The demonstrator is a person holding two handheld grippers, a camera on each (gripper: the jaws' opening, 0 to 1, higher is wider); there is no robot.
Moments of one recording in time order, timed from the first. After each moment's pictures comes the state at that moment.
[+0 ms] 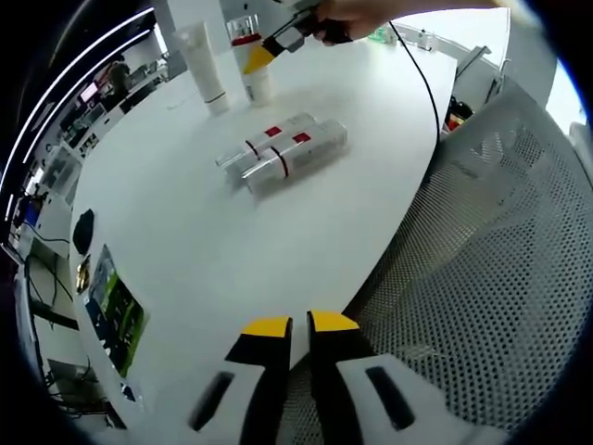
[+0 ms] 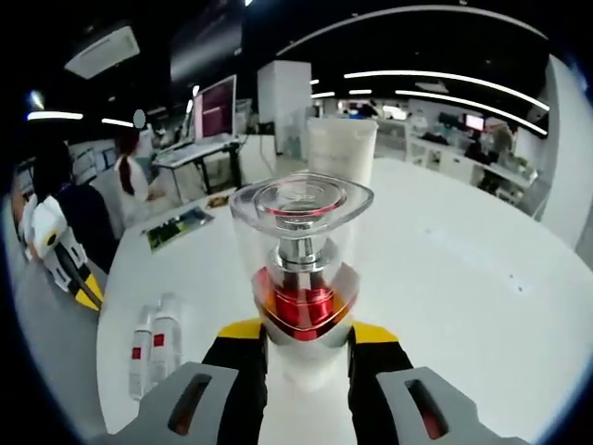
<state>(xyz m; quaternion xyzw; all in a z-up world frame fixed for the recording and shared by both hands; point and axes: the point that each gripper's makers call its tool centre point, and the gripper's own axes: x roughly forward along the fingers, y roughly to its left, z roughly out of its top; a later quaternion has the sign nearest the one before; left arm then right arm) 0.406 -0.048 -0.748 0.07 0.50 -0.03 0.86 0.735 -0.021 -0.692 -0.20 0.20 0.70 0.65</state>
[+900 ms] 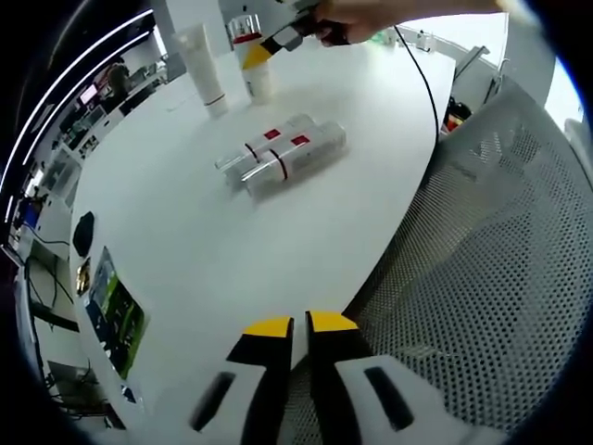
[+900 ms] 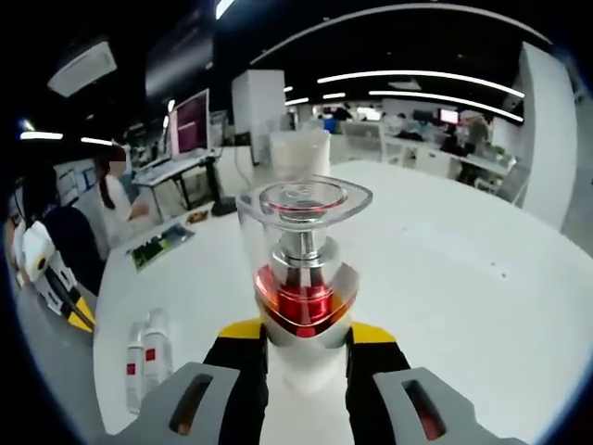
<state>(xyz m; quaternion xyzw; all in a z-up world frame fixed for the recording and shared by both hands) 0.408 -0.049 -0.748 0.07 0.50 -0.03 0.86 0.756 -0.023 -0.682 -0.17 0.21 0.66 0.70</state>
